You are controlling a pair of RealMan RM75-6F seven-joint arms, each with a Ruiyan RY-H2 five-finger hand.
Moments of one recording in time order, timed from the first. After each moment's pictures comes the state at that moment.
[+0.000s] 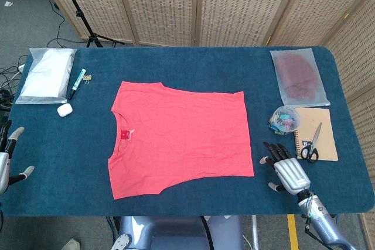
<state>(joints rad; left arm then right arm) -0.07 -1.15 -0.09 -1.62 1.45 1.55 0.14 0.29 -1.41 -0.01 -1.31 -1.63 1.17 0.07</state>
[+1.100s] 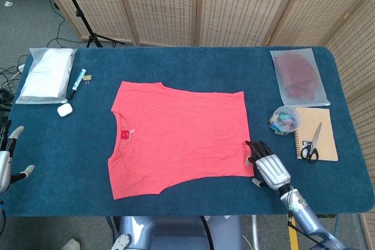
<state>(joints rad) -0.08 -1.17 -0.10 -1.61 1.41 1.53 0.16 0.37 -1.52 -0.02 -1.24 -1.61 1.14 0.03</state>
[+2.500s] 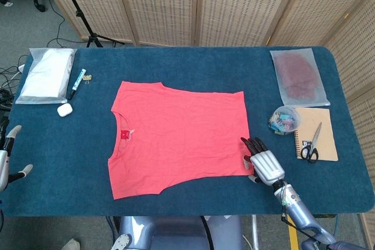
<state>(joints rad) -0.08 -1.17 -0.10 -1.61 1.40 1.52 0.15 0.41 -1.56 -0.01 -1.23 -1.56 1.13 -0.03</state>
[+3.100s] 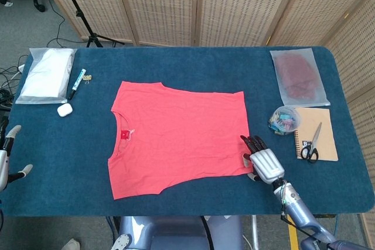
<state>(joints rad) -0.08 -1.16 -0.10 -1.61 1.40 1.52 0.14 0.42 -1.55 0.00 -1.26 -1.54 1.12 -0.05</state>
